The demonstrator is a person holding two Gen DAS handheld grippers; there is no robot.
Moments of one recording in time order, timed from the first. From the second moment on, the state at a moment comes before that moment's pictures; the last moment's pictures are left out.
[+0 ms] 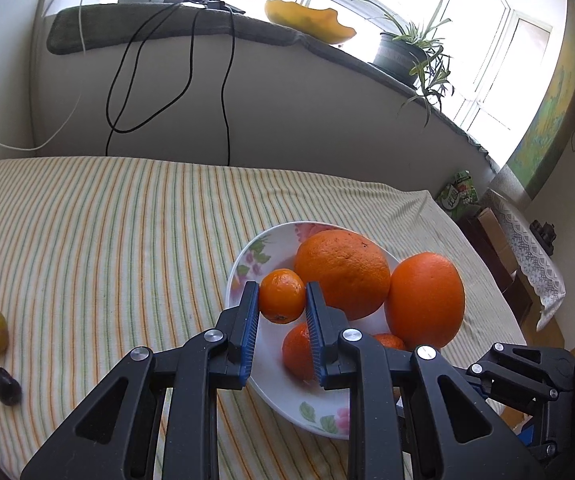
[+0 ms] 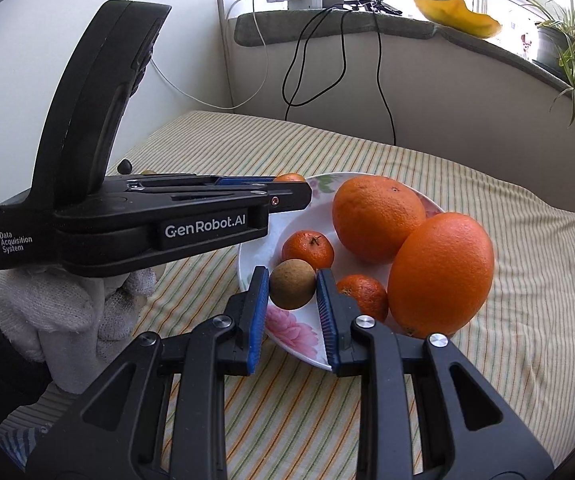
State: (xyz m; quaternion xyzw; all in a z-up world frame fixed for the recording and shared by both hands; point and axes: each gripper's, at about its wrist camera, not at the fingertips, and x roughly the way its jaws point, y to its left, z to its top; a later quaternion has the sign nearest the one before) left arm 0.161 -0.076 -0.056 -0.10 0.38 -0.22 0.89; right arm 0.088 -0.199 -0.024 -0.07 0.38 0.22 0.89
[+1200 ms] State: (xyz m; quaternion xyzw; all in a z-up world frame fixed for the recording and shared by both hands) left arm 0.155 -0.075 -0.042 -0.09 0.36 -0.22 0.90; right arm 0.076 -0.195 -0.013 -0.09 0.36 0.21 0.91
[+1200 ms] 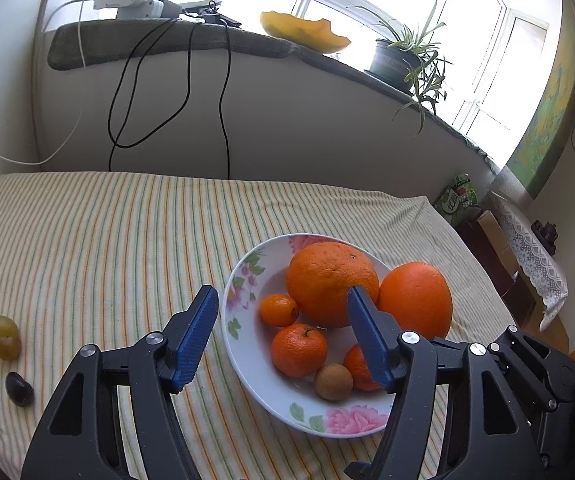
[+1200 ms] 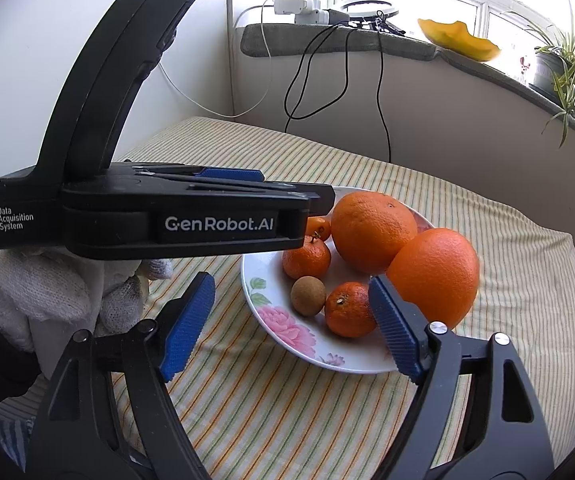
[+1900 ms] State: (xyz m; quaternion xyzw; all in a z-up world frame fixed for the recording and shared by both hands) left arm 0.116 0.002 -0.023 -0.10 0.33 -0.14 0.93; right arm 0.082 -0.157 0.002 -0.09 0.36 0.26 0.89
